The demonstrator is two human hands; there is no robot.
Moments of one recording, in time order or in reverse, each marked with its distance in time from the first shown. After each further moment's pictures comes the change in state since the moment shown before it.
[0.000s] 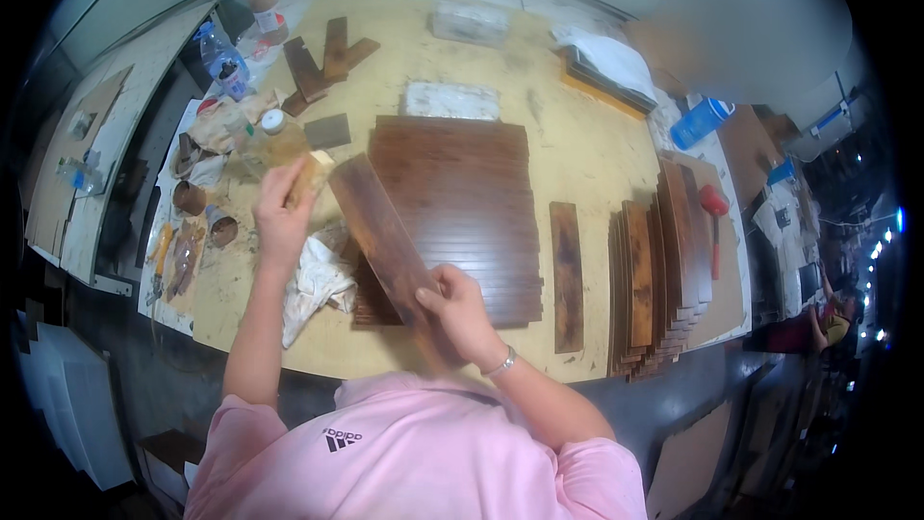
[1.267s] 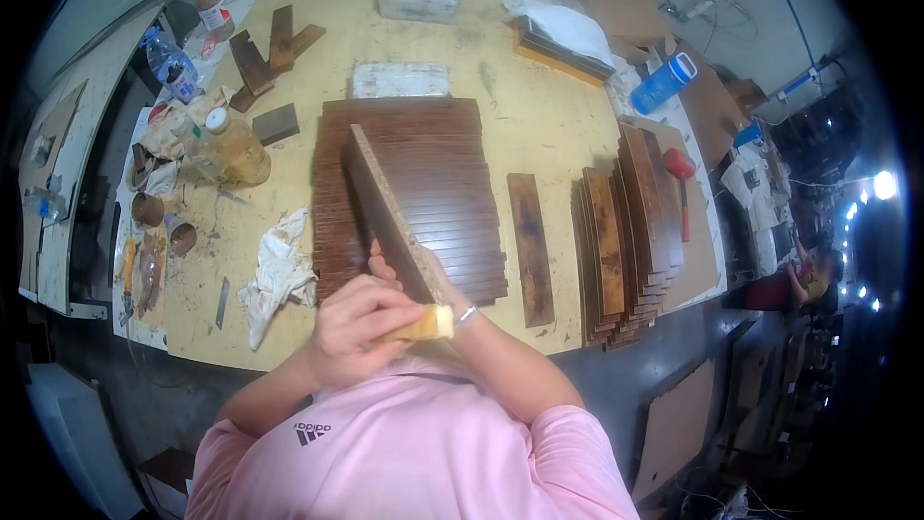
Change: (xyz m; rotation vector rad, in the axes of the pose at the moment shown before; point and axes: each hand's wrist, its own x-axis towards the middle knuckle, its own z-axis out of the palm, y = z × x) left_hand -0.067 0.123 0.025 -0.552 -0.455 0.401; right_hand 0.031 0.015 -0.023 0.836 -0.380 0.291
